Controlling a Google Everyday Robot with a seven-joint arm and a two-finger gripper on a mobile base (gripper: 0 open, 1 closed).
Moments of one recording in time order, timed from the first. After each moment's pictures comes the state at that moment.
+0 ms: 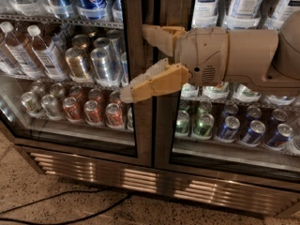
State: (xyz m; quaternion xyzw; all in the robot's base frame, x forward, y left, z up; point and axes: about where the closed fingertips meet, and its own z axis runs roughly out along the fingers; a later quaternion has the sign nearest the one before) arm 0.449 0.016 1.025 -0.50 0.55 0.39 0.54
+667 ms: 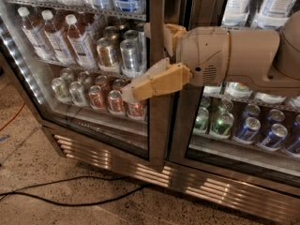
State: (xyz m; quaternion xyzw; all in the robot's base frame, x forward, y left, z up) arm 0.449 0.016 1.025 -0.50 0.55 0.39 0.54
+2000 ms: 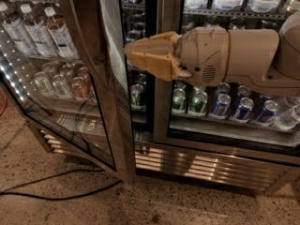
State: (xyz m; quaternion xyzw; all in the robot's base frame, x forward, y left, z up) arm 0.449 0.017 1.025 -0.50 0.55 0.39 0.54
